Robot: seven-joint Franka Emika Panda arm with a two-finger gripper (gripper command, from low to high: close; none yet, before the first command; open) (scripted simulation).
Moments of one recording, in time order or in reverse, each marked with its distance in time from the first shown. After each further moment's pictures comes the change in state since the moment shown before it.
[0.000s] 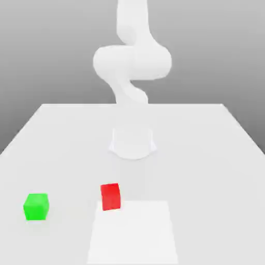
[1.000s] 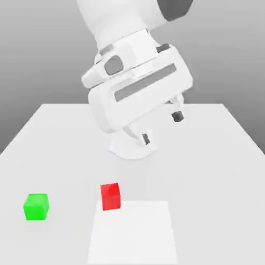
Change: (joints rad) arm 0.511 0.502 -0.493 -0.275 0.451 0.121 -1.122
